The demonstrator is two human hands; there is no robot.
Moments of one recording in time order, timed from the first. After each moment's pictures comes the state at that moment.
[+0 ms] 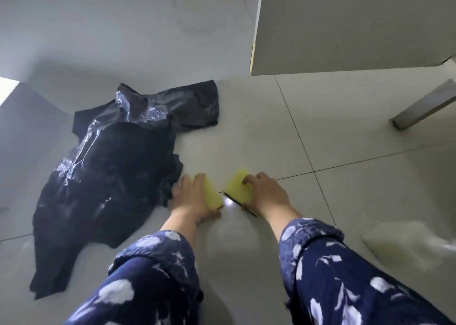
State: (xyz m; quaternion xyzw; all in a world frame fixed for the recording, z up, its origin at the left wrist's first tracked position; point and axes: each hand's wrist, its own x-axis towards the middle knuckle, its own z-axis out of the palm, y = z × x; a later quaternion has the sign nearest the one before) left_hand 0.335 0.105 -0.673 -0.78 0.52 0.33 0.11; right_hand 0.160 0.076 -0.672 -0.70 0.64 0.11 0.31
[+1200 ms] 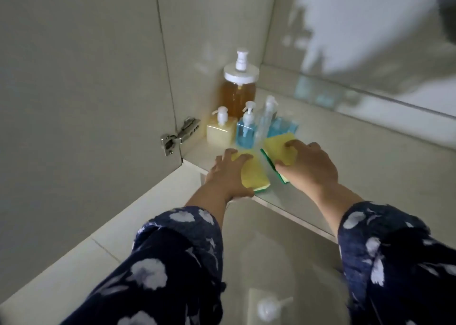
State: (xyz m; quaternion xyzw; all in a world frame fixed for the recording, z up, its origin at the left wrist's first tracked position) left_hand -0.123 -0.076 -0.505 -0.29 0.92 0.25 -0.04; right_hand -0.242 0.047 -0.453 -0.30 0.94 -0.14 0.04
